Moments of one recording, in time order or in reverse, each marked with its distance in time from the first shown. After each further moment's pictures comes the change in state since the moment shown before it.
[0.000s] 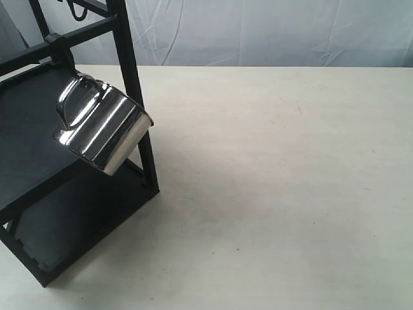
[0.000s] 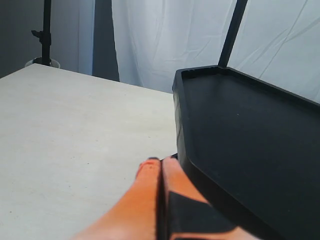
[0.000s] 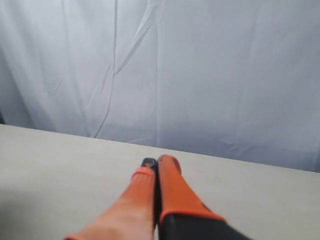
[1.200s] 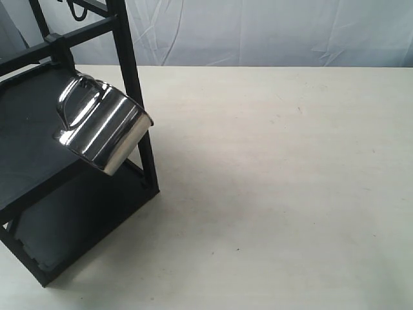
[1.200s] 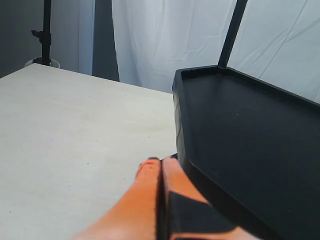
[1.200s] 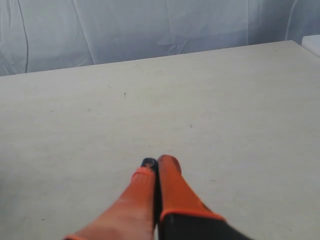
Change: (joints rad) left arm 0.000 0.000 0.000 0.000 0.000 0.000; right arm -0.178 -0.464 0.446 -0.429 0.179 0.551
